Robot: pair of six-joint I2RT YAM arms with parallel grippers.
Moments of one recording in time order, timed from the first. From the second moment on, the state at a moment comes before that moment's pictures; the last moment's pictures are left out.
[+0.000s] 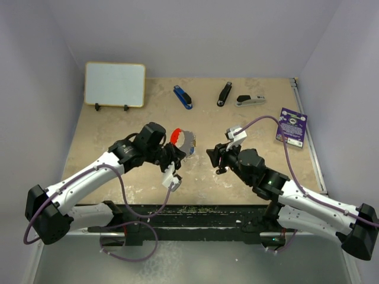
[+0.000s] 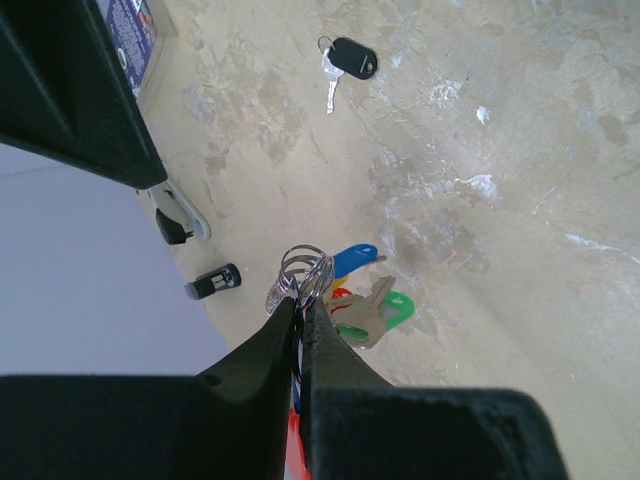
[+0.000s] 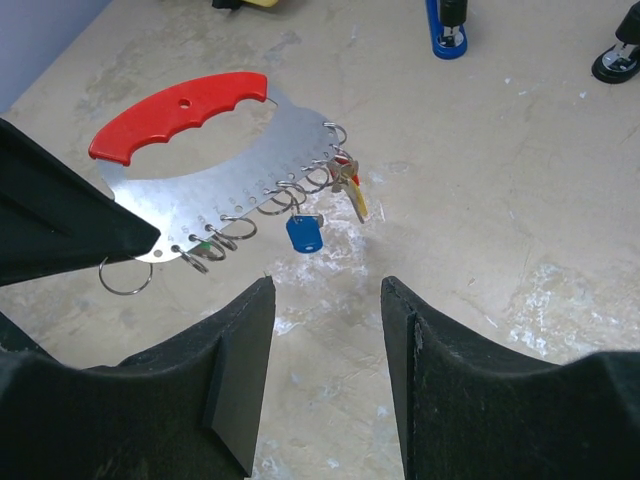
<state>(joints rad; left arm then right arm) -0.76 1.16 0.97 -0.62 0.53 1.75 0.95 0.84 0.58 0.03 0.38 0.29</state>
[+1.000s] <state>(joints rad) -0.54 1.30 1.03 -0.27 0.97 0.79 0.95 0.75 0.55 0.02 0.38 0.26</state>
